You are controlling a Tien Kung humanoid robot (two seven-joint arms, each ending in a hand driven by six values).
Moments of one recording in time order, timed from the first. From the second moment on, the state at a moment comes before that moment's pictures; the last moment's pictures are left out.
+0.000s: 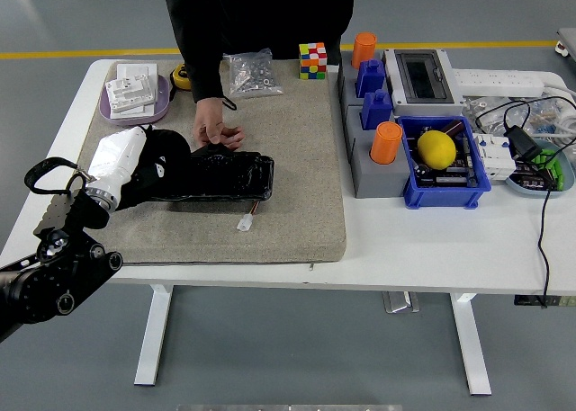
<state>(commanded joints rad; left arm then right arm) -0.57 0.30 -0.72 -0.85 1.77 0.50 0.12 -0.08 -0.31 1.30 0.35 -0.49 0.00 -0.13</state>
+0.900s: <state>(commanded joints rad) -0.64 0.21 -0.58 -0.88 1.76 0.52 0.15 -0.07 -0.32 1.28 0.34 -0.49 0.01 -0.12</state>
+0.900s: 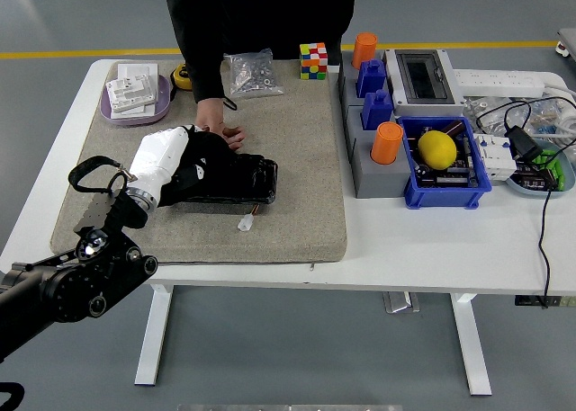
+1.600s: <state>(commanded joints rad) -0.71 0.15 -0.45 -0.91 1.74 0.51 0.17 -0.06 -0.32 1.28 0.34 -0.49 0.01 -0.12</state>
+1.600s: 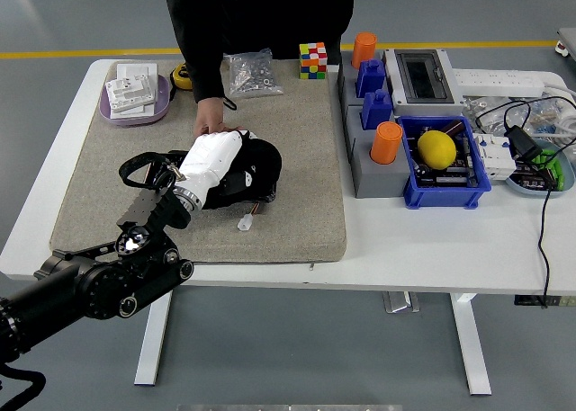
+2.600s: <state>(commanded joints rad) -0.71 0.19 -0.49 -0.89 1.76 0.50 0.17 -0.07 -0.32 1.29 0.34 -0.49 0.01 -0.13</state>
